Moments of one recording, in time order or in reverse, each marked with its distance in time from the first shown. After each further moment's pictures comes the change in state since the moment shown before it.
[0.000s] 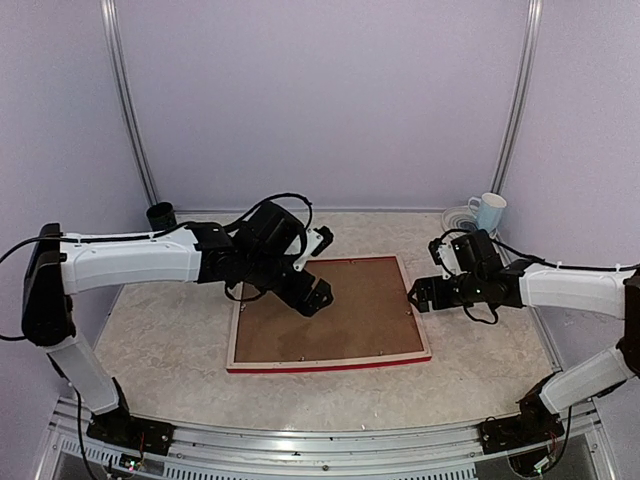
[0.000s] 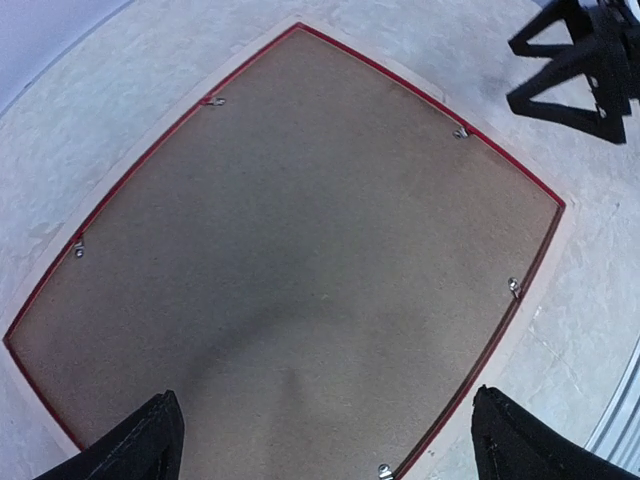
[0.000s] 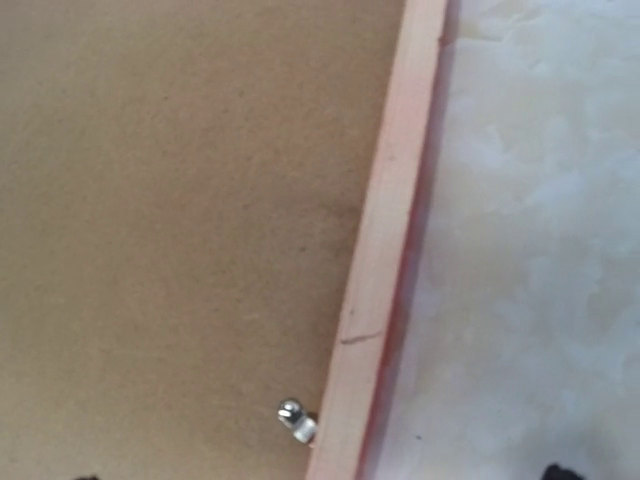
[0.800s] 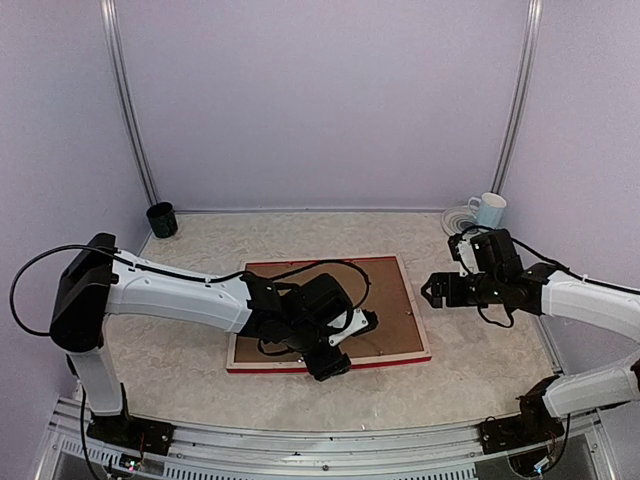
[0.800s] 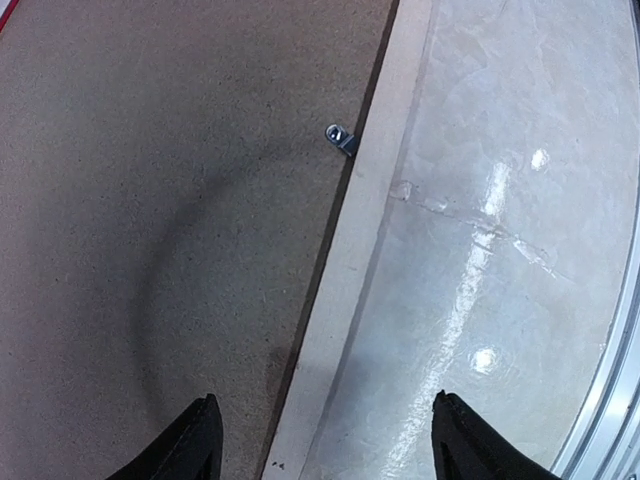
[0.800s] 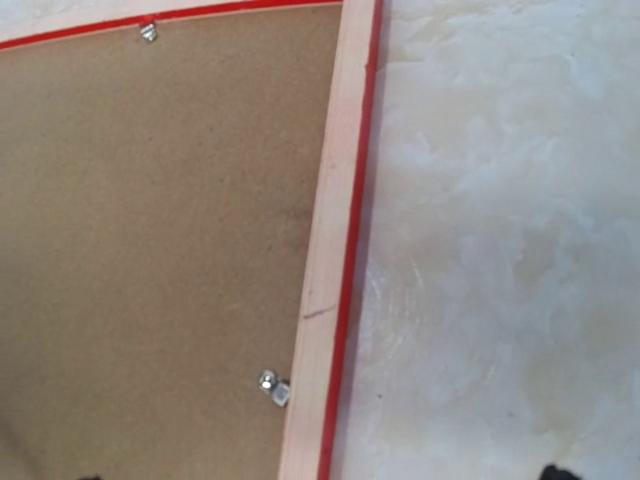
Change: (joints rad) left arm -0.254 0.202 -0.016 0.010 0.029 0.174; right arm -0.028 -0.172 -0.047 -0.067 0.033 0.079
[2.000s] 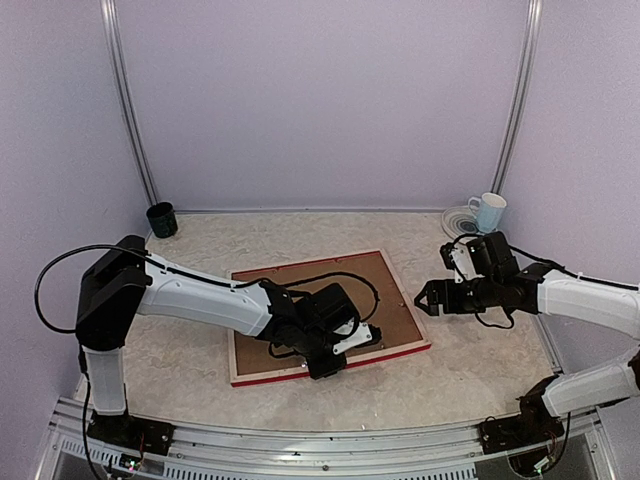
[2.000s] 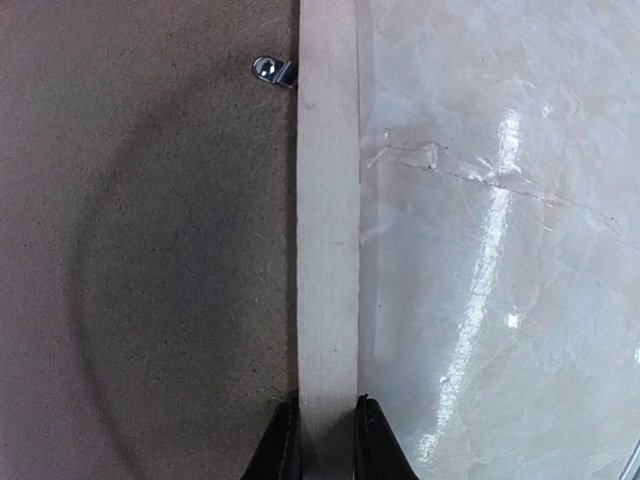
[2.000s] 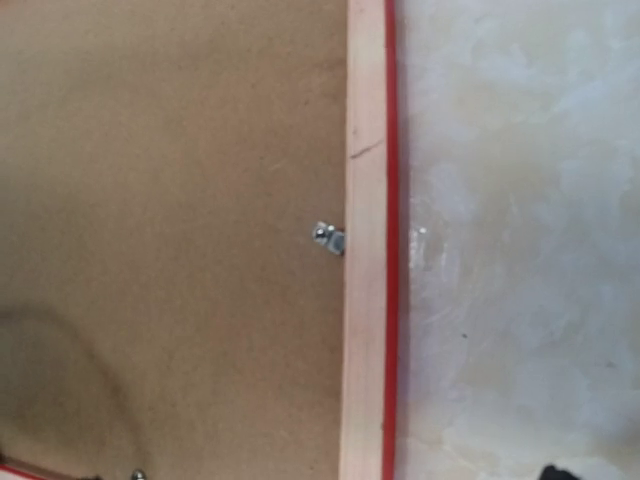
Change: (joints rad) left arm 0.025 0.123 0.031 0.012 0.018 0.152; right arm -0.004 0.027 0.000 -0.039 -0.148 0.002
